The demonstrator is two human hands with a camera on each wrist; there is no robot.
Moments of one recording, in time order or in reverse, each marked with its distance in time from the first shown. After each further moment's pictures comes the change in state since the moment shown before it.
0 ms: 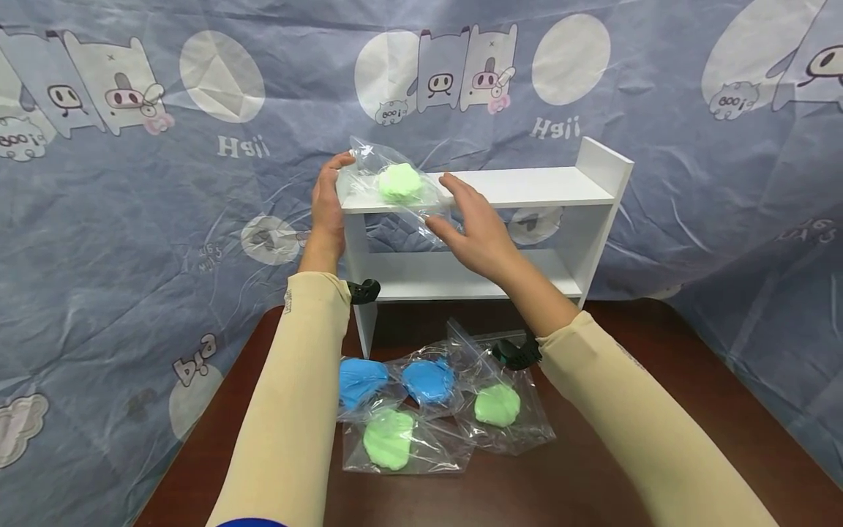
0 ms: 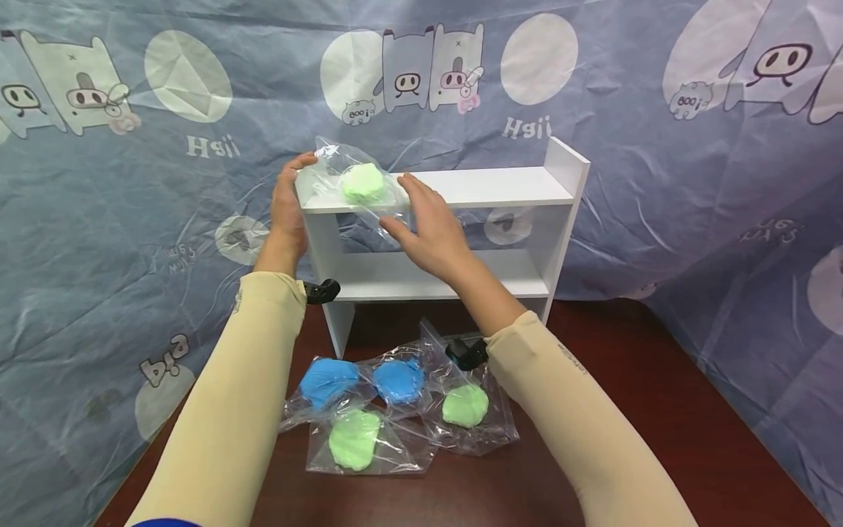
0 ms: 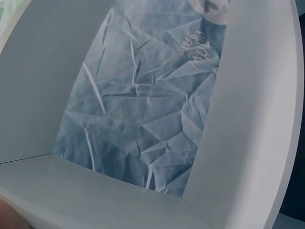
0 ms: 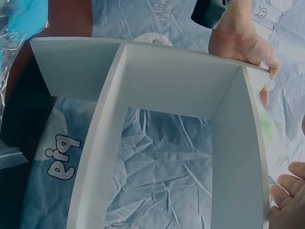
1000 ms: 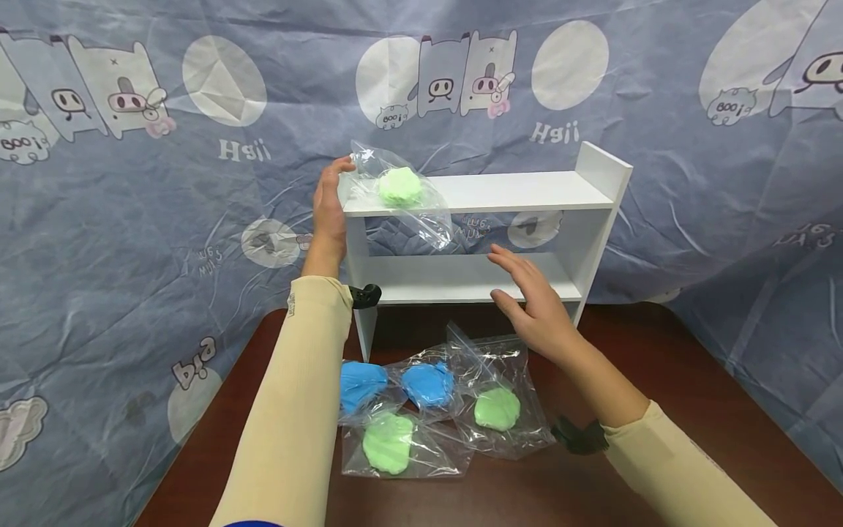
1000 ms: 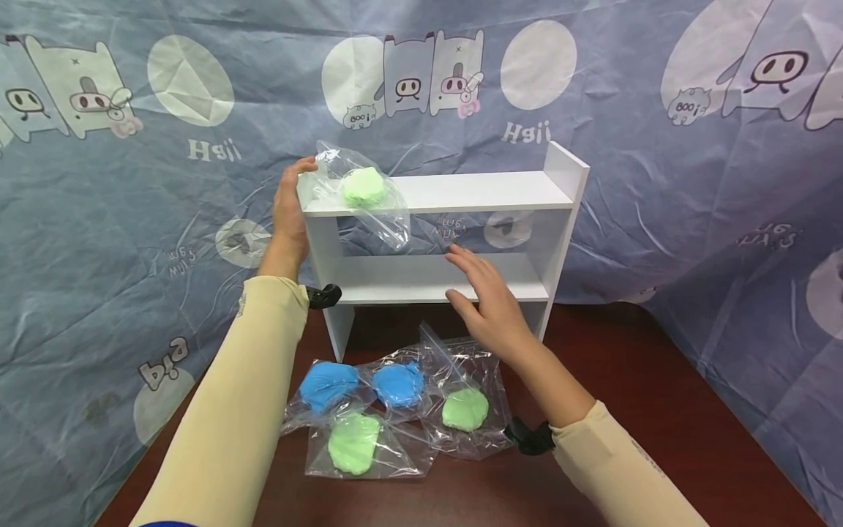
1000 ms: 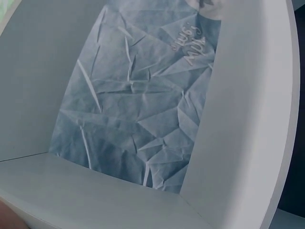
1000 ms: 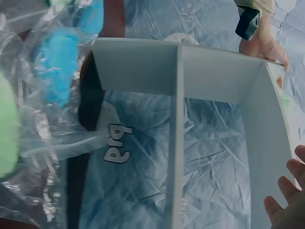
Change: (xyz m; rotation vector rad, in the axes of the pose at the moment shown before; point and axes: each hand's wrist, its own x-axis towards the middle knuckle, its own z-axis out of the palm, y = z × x) left_hand 0.000 -0.003 -0.002 0.115 0.028 0.072; right_hand -0.113 0.052 0.000 0.075 0.075 -0.092
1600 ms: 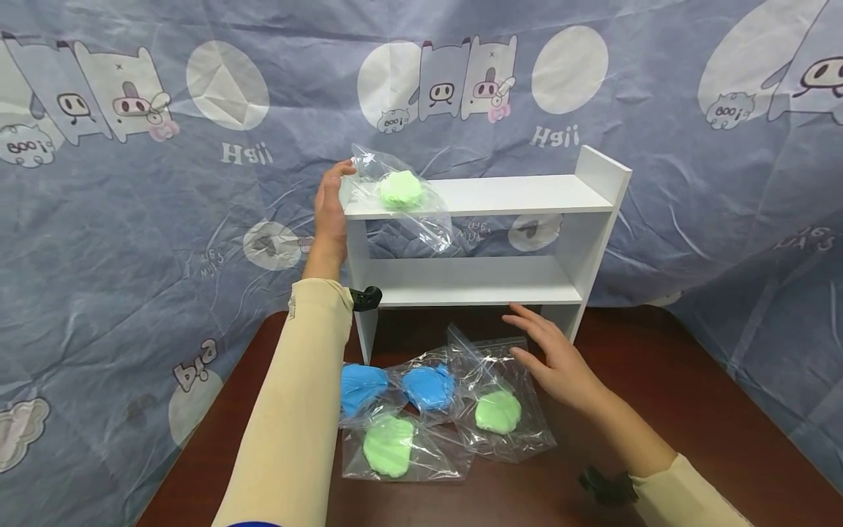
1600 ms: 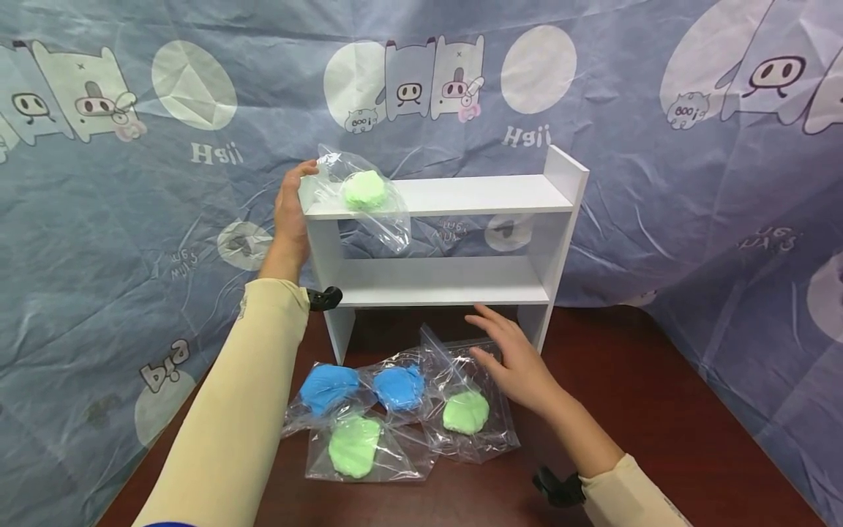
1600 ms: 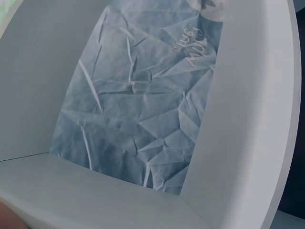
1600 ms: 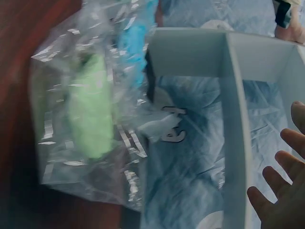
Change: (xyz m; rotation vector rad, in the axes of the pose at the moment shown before) left_hand 0.002 -0.001 -0.001 0.001 -0.004 -0.026; right_hand -0.074 0.038 0.009 -0.043 -0.138 0.111
